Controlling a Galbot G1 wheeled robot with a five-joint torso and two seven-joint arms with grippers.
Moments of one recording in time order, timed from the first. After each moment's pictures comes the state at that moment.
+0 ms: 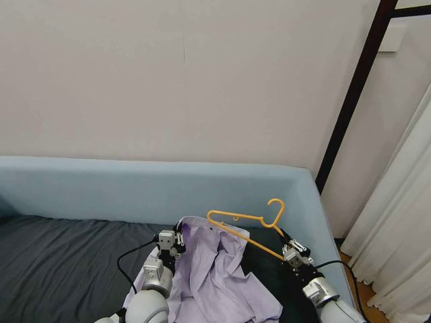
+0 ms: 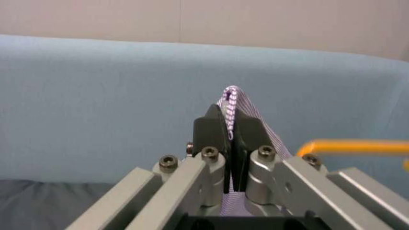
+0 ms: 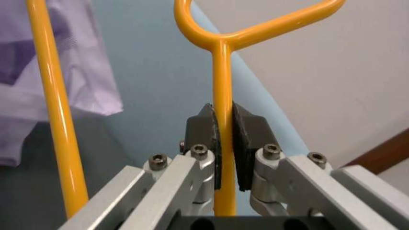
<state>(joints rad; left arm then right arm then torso) 0.90 -0.87 0.25 -1.85 -0.65 -0.12 -0.66 -1.10 0.90 0.04 1.52 -0.31 0.24 0.33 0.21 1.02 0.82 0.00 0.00</state>
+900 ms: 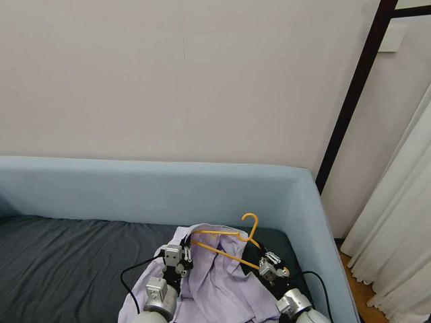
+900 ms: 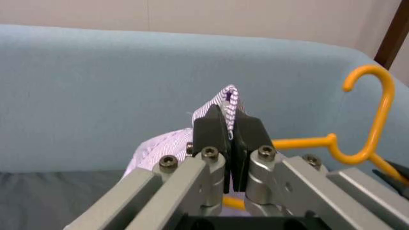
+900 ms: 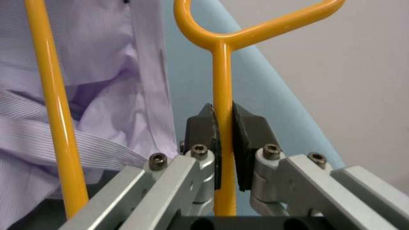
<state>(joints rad) 0.99 -0.88 0.28 -1.92 -0.58 -0.12 -0.64 -1.00 1.04 -0.11 1.40 -0.41 0.21 0.37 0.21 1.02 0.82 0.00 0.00</state>
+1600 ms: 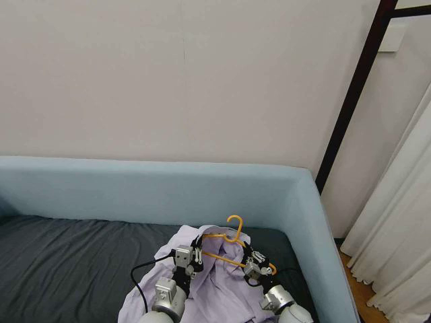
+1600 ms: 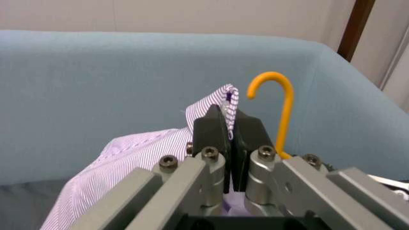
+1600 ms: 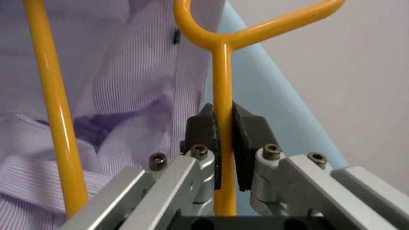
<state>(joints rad) 0.93 -0.86 0.37 -1.95 -0.59 -0.10 -0.63 -0.91 1.12 -0.18 1.30 -0.47 0.21 0.39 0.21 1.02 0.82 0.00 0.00</state>
